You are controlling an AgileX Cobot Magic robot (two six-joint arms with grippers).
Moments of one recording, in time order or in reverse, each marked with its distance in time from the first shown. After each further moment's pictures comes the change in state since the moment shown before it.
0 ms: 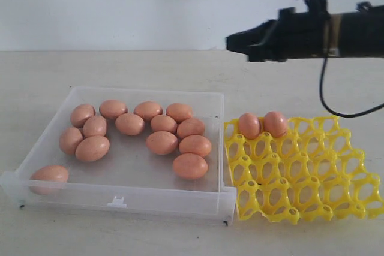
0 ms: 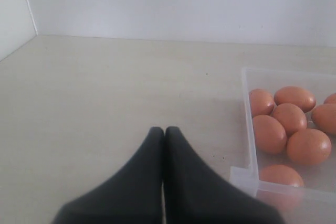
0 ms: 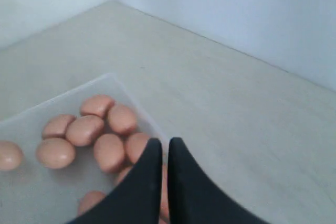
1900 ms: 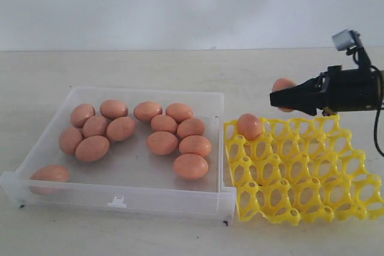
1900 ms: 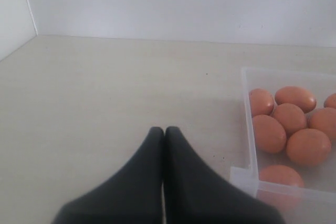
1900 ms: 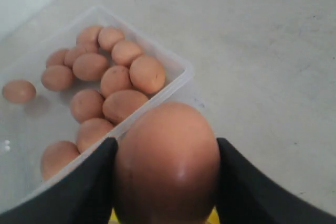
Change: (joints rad) left arm 0.000 0.000 0.000 0.000 0.000 0.000; right arm -0.313 0.187 0.116 -0.181 -0.256 0.019
